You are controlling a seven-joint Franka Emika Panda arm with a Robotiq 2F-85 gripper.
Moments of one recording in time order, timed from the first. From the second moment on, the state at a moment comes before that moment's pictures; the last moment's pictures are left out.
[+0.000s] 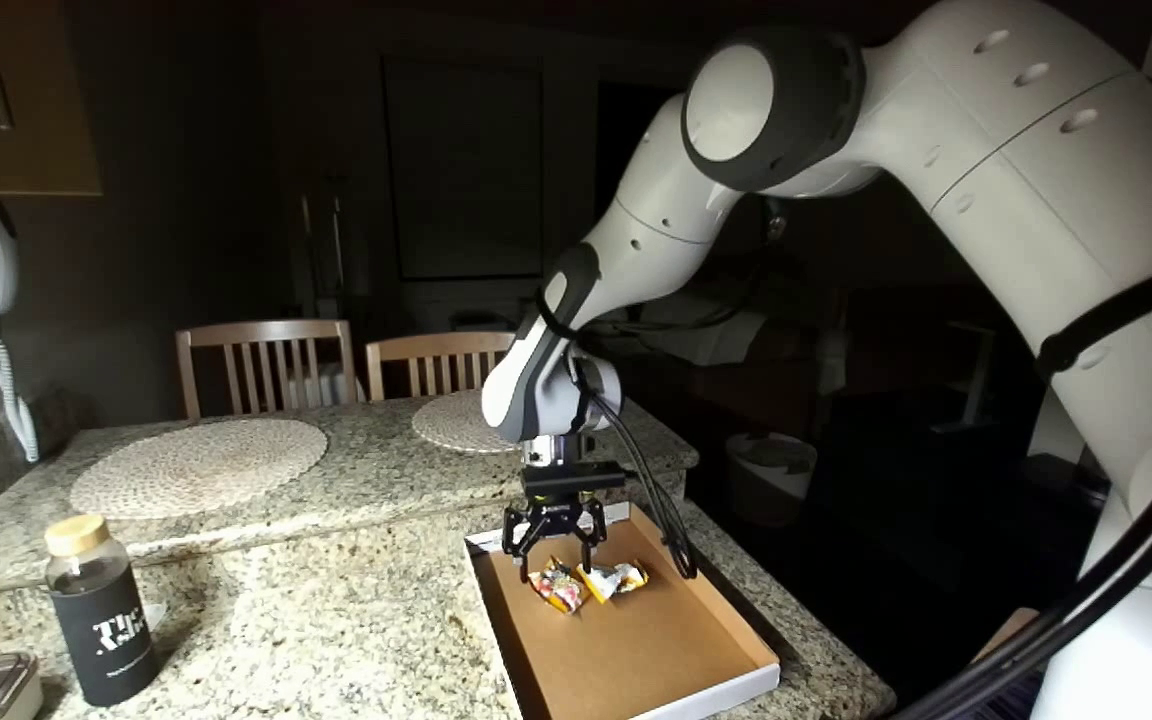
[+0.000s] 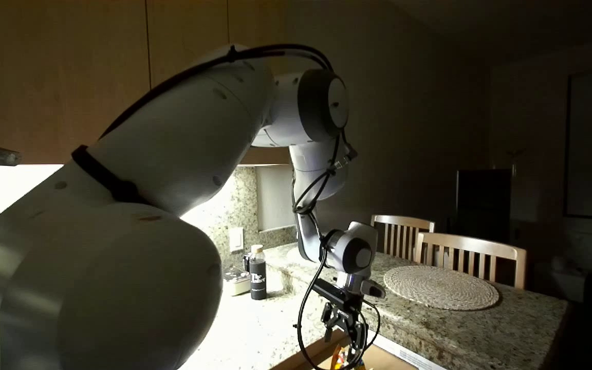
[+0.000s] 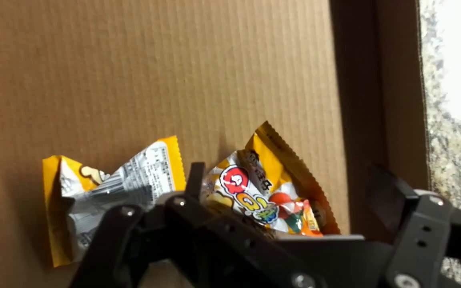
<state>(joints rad) 0.07 0.76 0.02 -1.88 0.19 2.39 0.28</state>
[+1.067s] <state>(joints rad) 0.07 0.92 0.00 -1.61 0.19 2.14 0.31</state>
